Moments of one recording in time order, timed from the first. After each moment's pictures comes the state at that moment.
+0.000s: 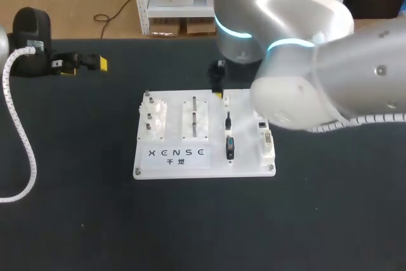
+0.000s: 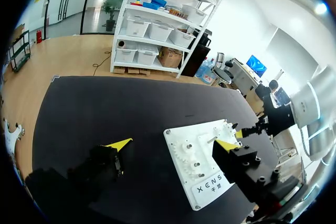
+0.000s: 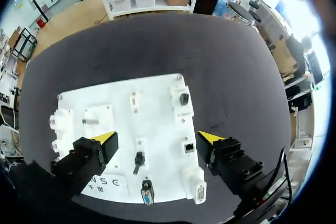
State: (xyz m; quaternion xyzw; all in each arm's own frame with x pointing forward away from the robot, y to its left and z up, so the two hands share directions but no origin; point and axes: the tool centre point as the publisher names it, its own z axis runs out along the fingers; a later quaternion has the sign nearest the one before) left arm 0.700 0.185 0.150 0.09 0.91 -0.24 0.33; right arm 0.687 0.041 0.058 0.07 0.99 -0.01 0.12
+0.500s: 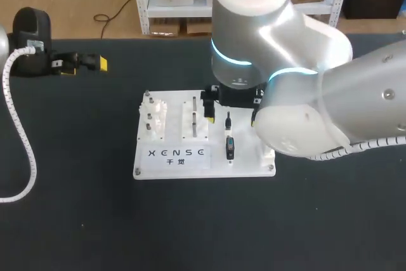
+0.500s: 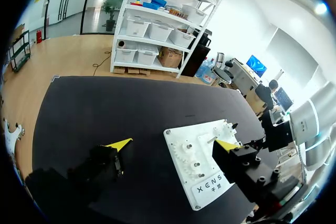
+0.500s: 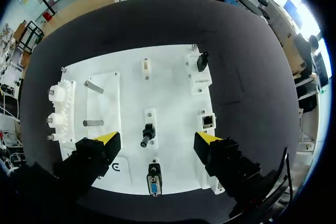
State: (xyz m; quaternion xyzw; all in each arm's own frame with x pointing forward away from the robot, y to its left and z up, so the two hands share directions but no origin) left arm 0.700 0.185 0.150 0.09 0.91 -0.24 0.33; right arm 0.652 0.059 0.030 0.05 0.99 0.01 0.11
